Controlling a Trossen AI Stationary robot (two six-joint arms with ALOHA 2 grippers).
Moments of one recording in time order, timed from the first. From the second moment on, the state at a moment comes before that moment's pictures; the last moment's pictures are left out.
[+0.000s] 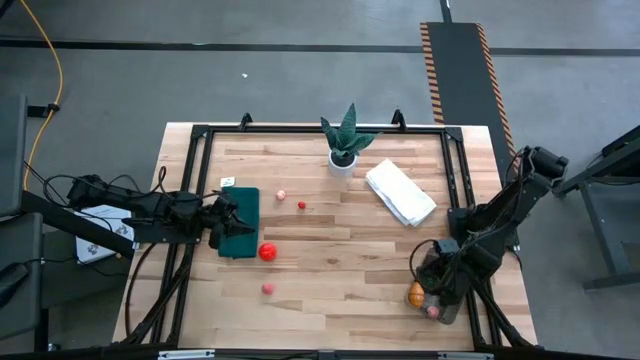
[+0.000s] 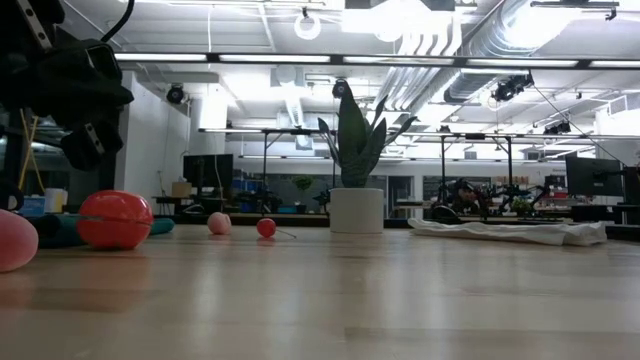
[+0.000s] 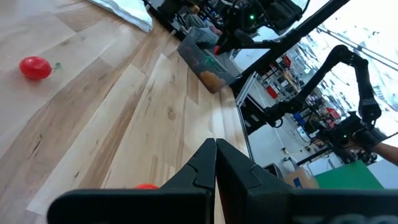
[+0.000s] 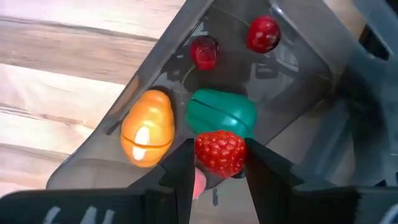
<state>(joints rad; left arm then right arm) -0.08 0.21 0.01 0.02 0.01 -0.79 0.90 1.27 0.85 -1.01 -0.03 2.29</state>
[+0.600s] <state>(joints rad) -0.08 0.21 0.01 0.02 0.00 -0.79 0.84 1.14 0.70 -0.96 0.02 2.27</state>
